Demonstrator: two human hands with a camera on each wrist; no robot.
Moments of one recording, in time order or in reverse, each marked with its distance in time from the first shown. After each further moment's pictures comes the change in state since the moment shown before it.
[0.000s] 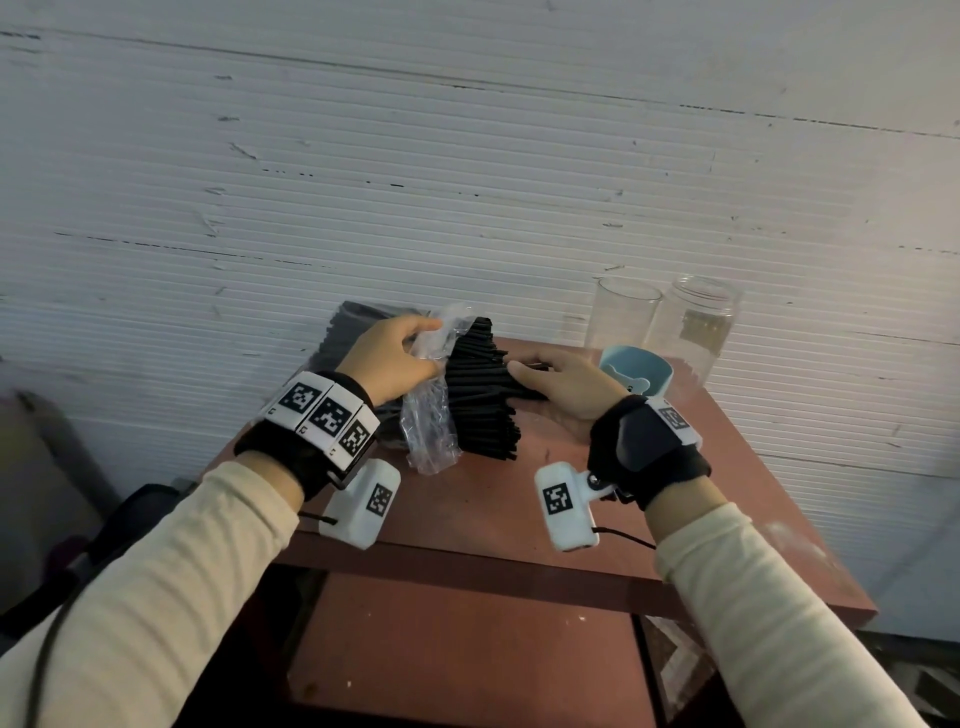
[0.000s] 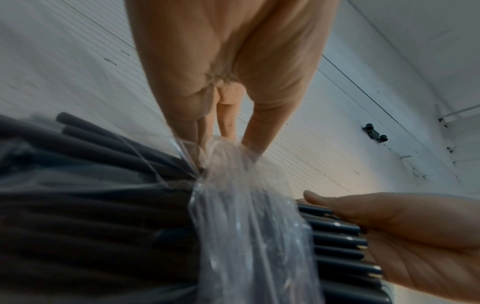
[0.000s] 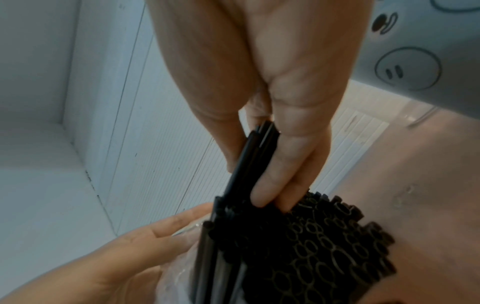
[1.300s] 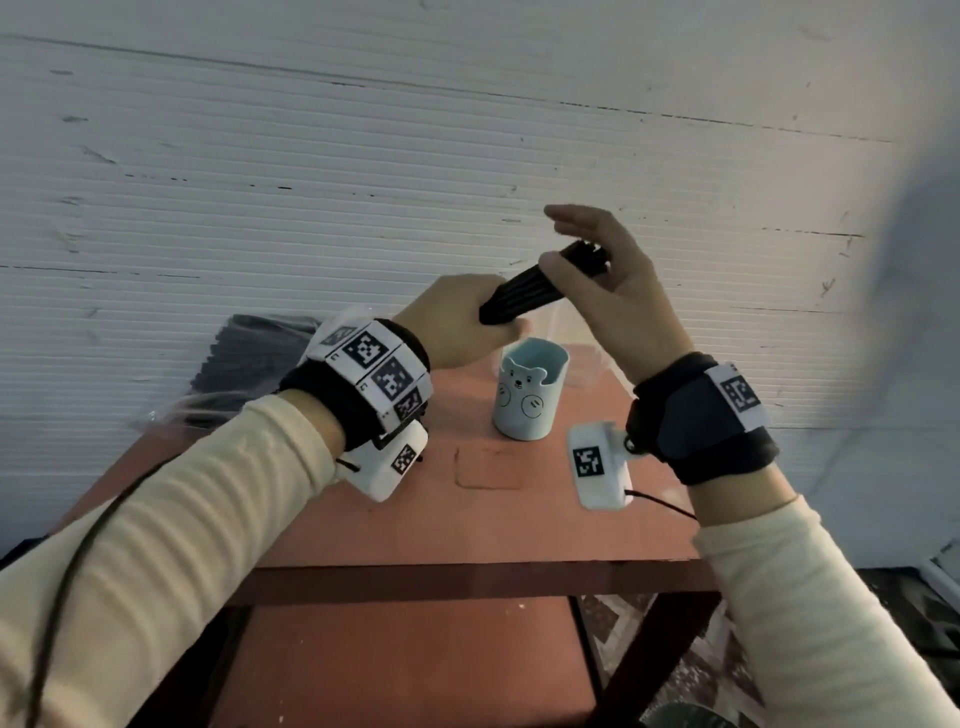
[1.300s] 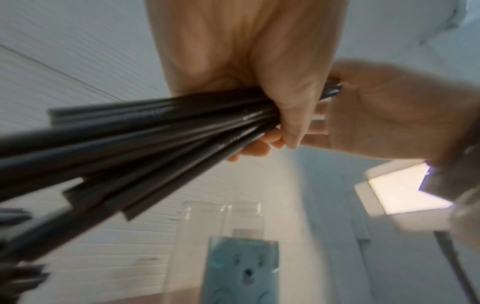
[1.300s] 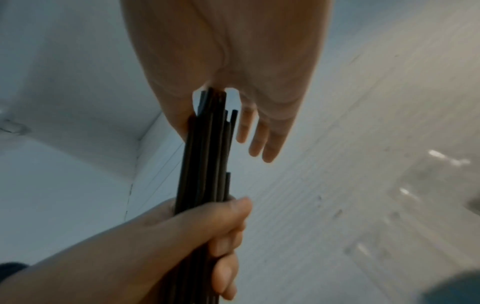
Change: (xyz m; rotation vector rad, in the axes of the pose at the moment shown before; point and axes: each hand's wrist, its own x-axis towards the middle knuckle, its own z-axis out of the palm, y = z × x) left_hand 0.021 0.136 0.071 0.211 -0.134 0.468; right_hand -0.089 -0.088 -0.074 -0.483 0.357 -0.723
